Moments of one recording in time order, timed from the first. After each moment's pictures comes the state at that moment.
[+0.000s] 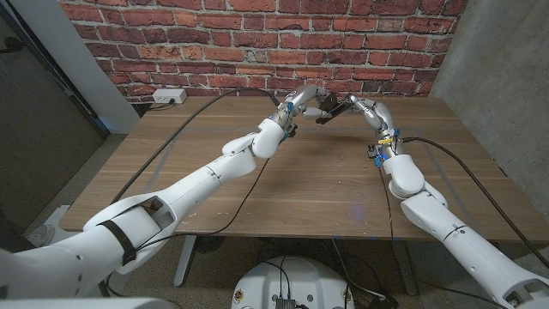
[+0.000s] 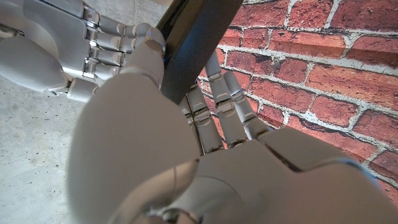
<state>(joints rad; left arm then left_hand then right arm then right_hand) 0.46 0.36 0.84 -1.38 0.44 -0.20 0.33 1.24 0.00 0.37 -0.18 0.19 1.04 -0.02 0.39 0.25 1.05 -0.07 0.35 0.54 0.98 -0.01 0.40 0.78 0.19 0.00 1.18 0.31 -0.98 -0.57 -0.34 -1.56 0.24 0.46 -0.27 0.71 0.09 0.39 -0.12 0.18 0.75 -0.01 0.21 0.20 0.83 -0.01 0.32 0.28 0.79 -0.09 0.46 0.35 0.34 0.03 0.99 0.25</state>
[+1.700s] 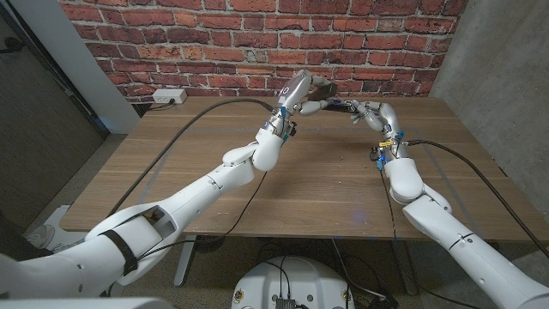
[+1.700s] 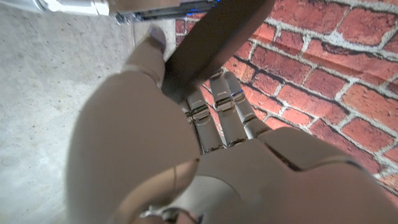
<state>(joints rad) 0.52 0.34 0.81 -1.34 0.61 -0.38 0.75 1.24 0.00 0.37 -0.18 0.20 1.07 -0.01 0.38 0.25 1.10 -0.11 0.32 0.56 1.00 -0.02 0.37 0.81 0.17 -0.02 1.21 0.26 -1.05 -0.58 -0.32 -1.68 0.11 0.32 -0.43 0.98 0.11 0.40 -0.15 0.17 1.08 0.01 0.38 0.30 1.23 -0.05 0.51 0.43 1.05 -0.17 0.77 0.63 0.37 -0.04 1.17 0.22</state>
